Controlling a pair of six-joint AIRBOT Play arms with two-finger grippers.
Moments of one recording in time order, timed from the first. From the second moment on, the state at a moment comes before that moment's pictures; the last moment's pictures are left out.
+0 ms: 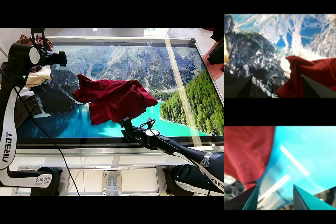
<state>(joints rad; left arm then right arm) -0.15 -1.46 1.66 1.69 -0.93 -1.67 0.74 -1.23 0.45 0.34 0.05 1.48</state>
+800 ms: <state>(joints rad) -0.15 -1.46 1.66 1.71 -0.94 -1.63 0.68 -1.37 0.61 0.26 -0.11 1.50</state>
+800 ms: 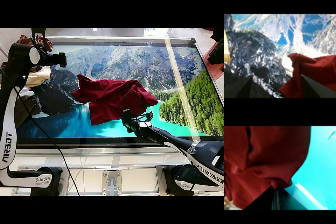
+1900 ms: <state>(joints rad) -0.06 -1.52 1.06 0.88 -0.73 -1.20 0.36 -1.07 0.62 -0.31 0.17 1.49</state>
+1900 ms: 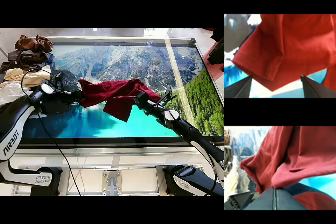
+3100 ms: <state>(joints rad) -0.22 -1.51 1.42 1.68 -0.82 -1.37 0.23 -0.84 0.67 -0.49 0.22 1.49</state>
